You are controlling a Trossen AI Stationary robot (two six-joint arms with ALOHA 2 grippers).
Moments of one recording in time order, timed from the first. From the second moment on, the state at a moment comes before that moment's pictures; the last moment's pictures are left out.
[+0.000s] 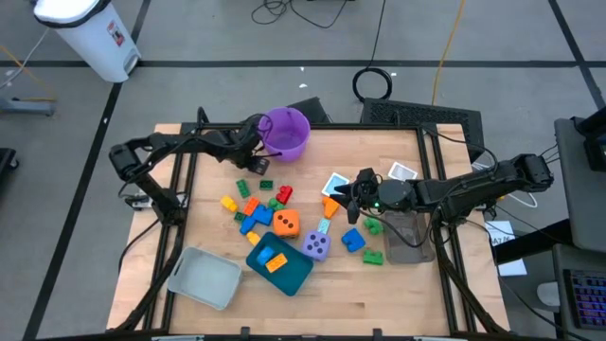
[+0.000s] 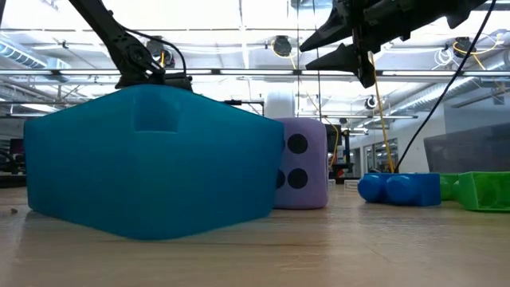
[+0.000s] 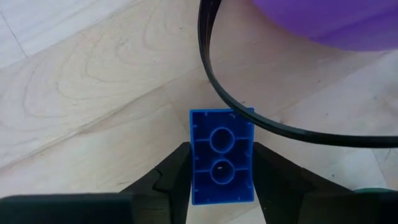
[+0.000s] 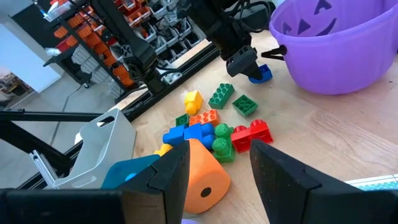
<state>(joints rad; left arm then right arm) 0.65 1.61 0.85 -0.50 -0.01 -0.45 0.12 1.19 0.67 0.21 0.37 0.67</state>
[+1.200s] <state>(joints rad) 0.28 0.78 0.84 -0.36 0.31 -0.60 0.13 1.19 0.67 0.50 0.36 0.64</state>
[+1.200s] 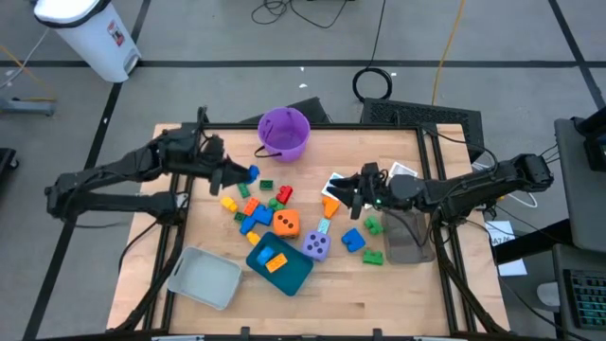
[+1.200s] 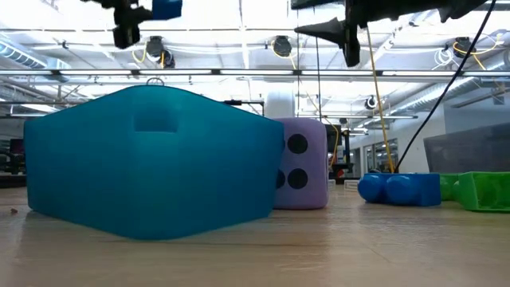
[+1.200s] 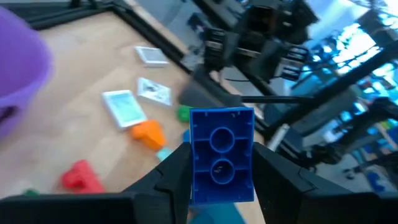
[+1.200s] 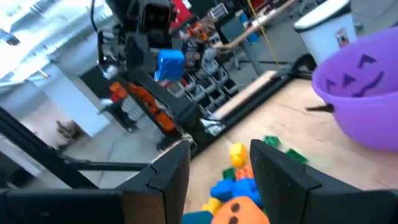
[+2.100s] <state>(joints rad) -0.09 1.22 0.88 0.29 0.02 -0.73 0.15 1.42 0.73 0.95 0.20 0.72</state>
